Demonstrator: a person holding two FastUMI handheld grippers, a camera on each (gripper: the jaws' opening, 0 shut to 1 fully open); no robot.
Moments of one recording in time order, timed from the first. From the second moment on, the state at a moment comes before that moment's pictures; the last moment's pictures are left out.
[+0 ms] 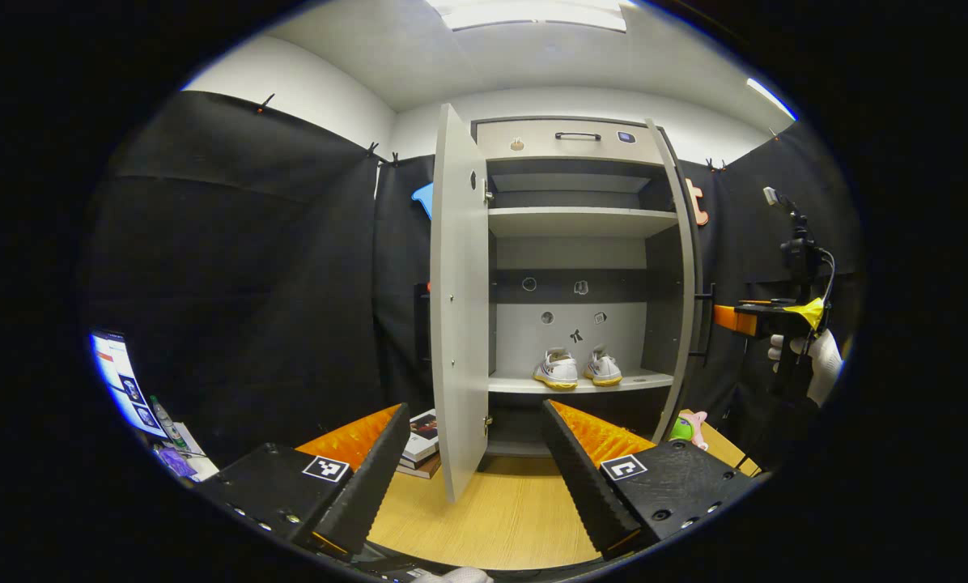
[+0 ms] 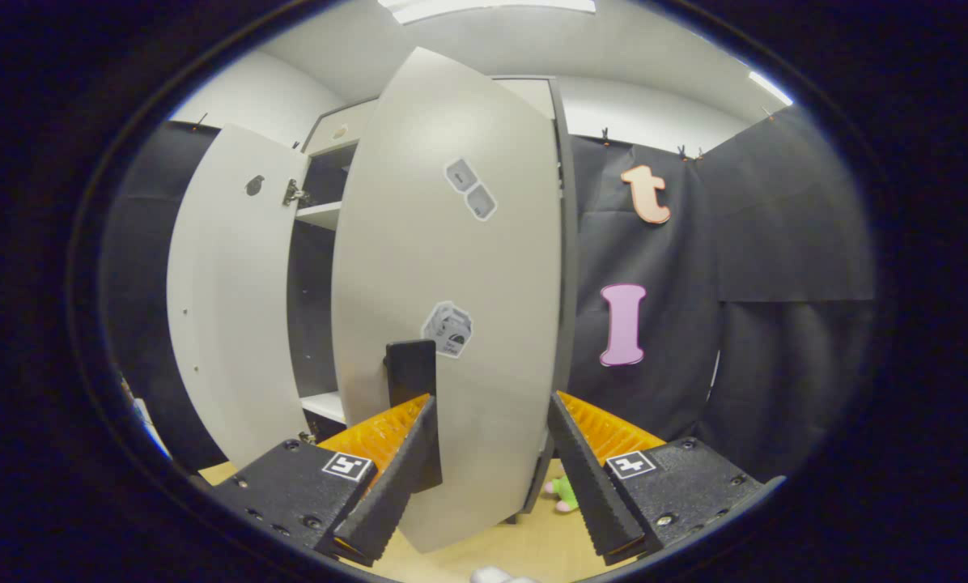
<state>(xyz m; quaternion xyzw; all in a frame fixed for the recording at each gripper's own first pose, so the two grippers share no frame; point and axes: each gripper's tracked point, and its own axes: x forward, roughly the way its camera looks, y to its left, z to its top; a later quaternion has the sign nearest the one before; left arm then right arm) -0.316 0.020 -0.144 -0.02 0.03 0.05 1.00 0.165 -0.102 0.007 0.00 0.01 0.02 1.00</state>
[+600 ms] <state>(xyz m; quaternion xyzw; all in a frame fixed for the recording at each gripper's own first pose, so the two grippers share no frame) -0.325 0.049 -0.146 -0.03 0.03 0.03 1.00 0.105 -0.053 0.006 -0.01 0.01 0.03 1.00</state>
